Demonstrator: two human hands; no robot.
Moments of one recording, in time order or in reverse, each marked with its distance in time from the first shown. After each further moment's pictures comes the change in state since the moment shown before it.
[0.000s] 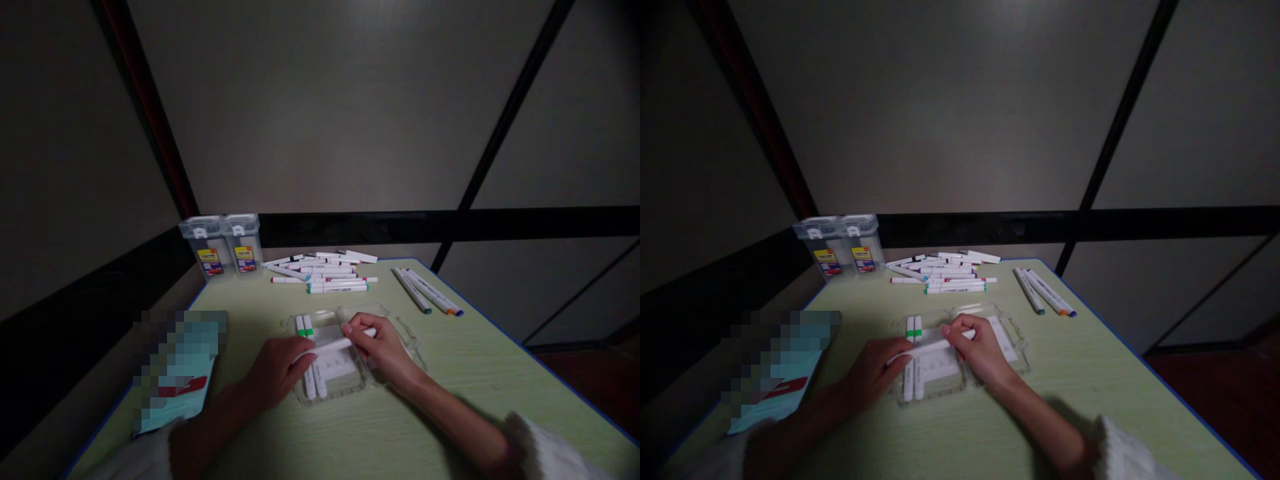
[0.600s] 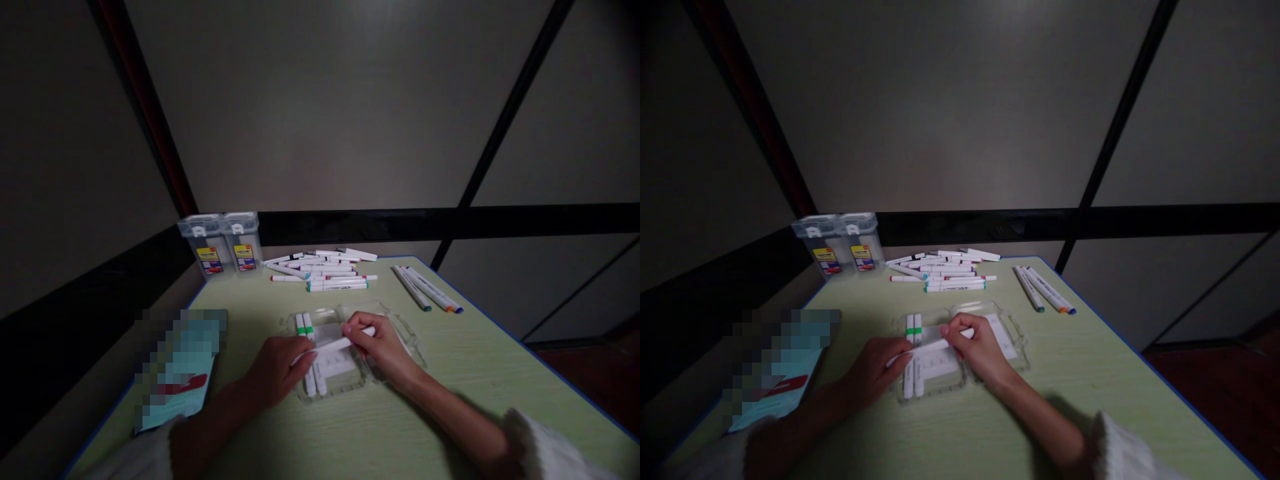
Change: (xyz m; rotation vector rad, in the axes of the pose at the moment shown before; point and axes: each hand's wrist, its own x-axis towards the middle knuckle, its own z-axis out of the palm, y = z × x) left_hand 0.000 0.001 0.000 -0.008 -0.062 -0.017; right_hand -0.001 -0.002 -0.001 -0.026 -0.035 -0.029
